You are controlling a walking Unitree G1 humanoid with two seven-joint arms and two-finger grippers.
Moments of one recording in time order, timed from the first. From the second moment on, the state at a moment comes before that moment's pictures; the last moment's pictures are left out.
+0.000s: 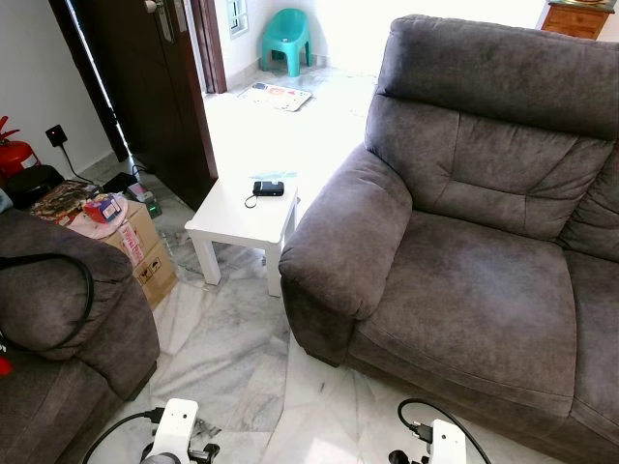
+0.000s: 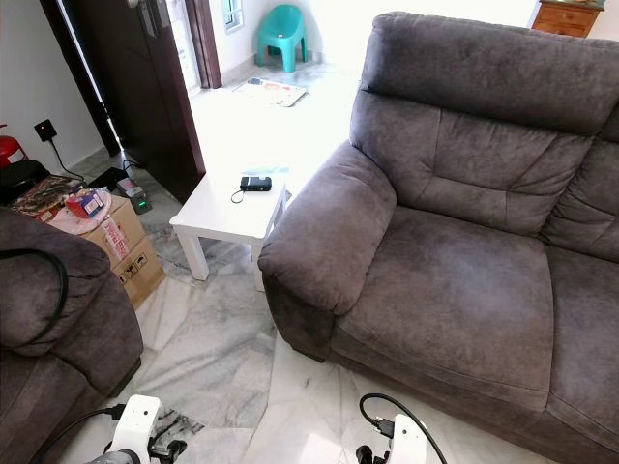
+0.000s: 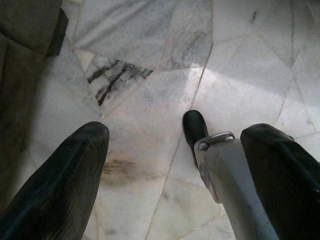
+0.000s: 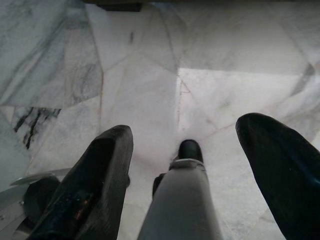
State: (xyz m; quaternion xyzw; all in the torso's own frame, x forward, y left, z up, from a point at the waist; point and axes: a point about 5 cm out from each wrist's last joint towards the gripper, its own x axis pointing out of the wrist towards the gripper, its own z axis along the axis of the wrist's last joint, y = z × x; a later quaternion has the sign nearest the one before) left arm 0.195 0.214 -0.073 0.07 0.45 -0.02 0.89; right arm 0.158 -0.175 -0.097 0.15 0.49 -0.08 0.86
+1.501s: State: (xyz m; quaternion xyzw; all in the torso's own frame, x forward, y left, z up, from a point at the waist) left arm 0.200 0.200 -0.073 0.06 0.44 -0.04 0.90; right arm 0.146 -0.186 -0.101 0.13 0.50 -0.10 0.85
